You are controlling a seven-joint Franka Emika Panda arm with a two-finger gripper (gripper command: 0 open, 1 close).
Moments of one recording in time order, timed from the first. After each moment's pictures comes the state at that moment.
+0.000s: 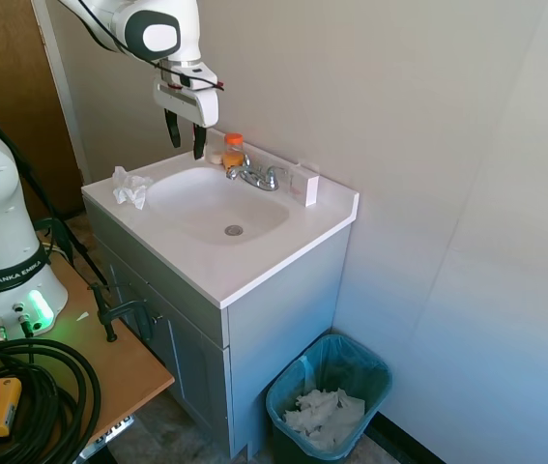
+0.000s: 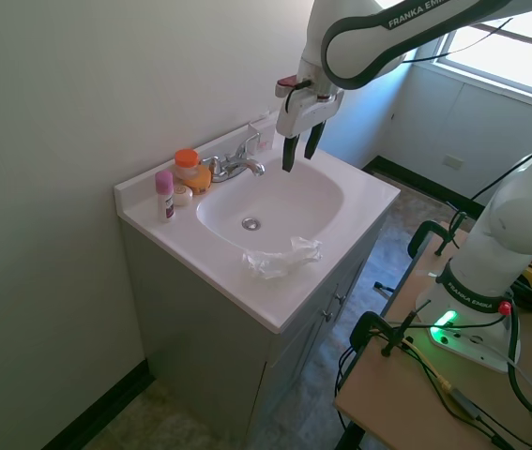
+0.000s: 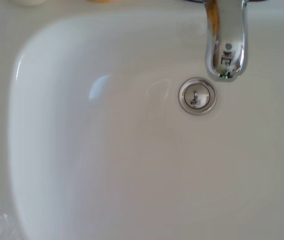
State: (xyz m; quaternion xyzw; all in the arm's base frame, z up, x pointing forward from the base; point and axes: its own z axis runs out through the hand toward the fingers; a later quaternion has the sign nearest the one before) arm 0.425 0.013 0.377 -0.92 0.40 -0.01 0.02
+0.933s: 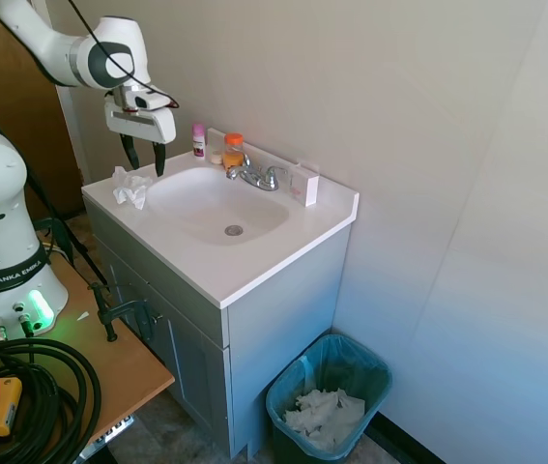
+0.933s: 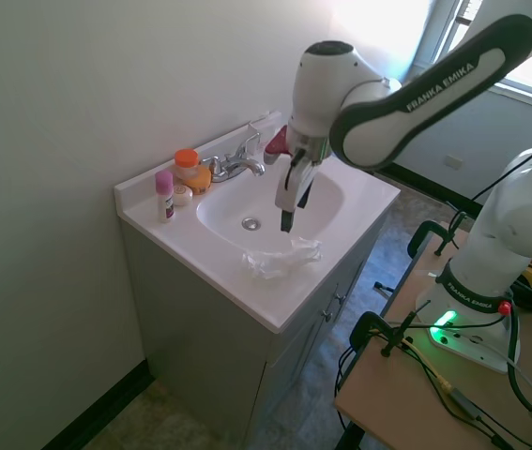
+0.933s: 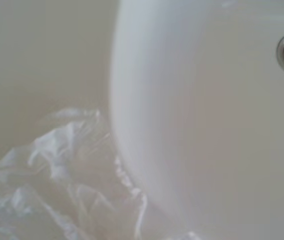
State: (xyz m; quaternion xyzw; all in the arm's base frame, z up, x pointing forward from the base) arm 0.350 0.142 0.302 -0.96 0.28 -0.04 -0.04
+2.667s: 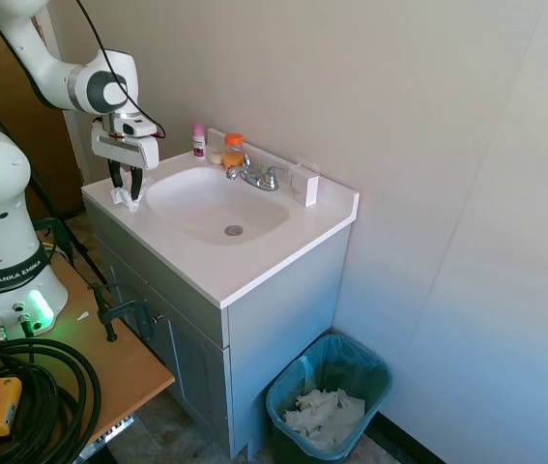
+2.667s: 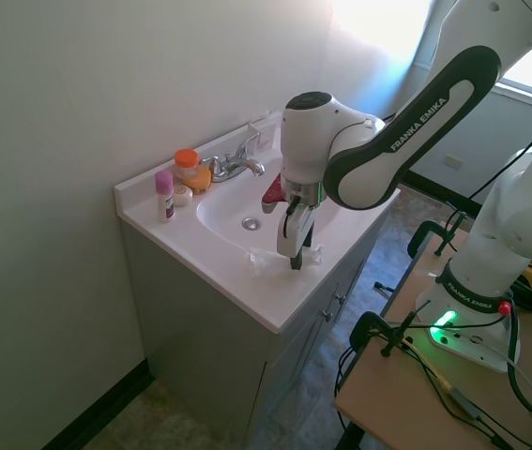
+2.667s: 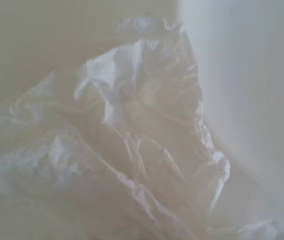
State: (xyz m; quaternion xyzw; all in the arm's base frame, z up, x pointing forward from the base) arm 0.339 0.154 0.240 -0.96 0.28 0.04 -0.06
